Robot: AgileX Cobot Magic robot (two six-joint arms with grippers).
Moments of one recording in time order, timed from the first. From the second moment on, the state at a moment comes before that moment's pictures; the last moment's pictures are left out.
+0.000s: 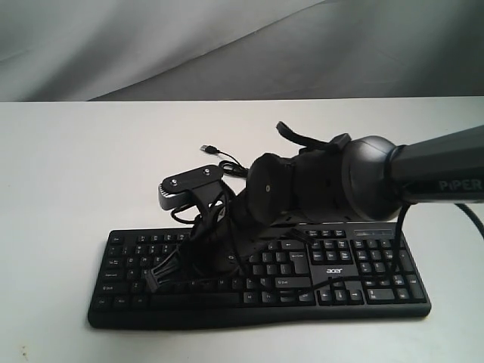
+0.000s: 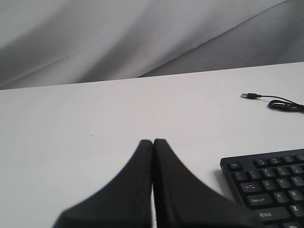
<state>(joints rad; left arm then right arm) 0.15 0.00 0.00 0.07 0.29 -0.12 0.81 1.97 -1.15 0.60 0.39 -0.35</state>
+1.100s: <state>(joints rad) 0.15 0.00 0.00 0.07 0.29 -0.12 0.81 1.99 -1.14 0.64 0.36 -0.38</state>
